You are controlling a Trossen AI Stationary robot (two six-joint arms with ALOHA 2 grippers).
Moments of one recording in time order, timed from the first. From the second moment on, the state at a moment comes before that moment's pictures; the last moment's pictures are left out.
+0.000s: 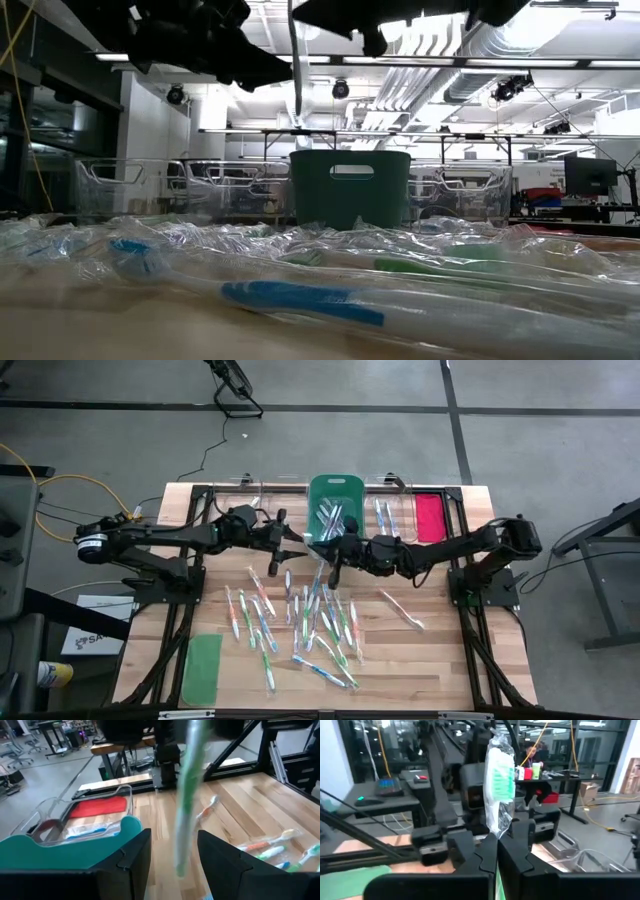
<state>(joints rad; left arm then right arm) 0.26 1.22 0.65 0.40 0.32 0.23 0.05 1.60 0.96 0.69 0.31 0.00</state>
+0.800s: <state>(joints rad) 0.26 1.23 0.65 0.39 0.32 0.28 -0.02 1.63 0.96 0.87 0.22 0.01</state>
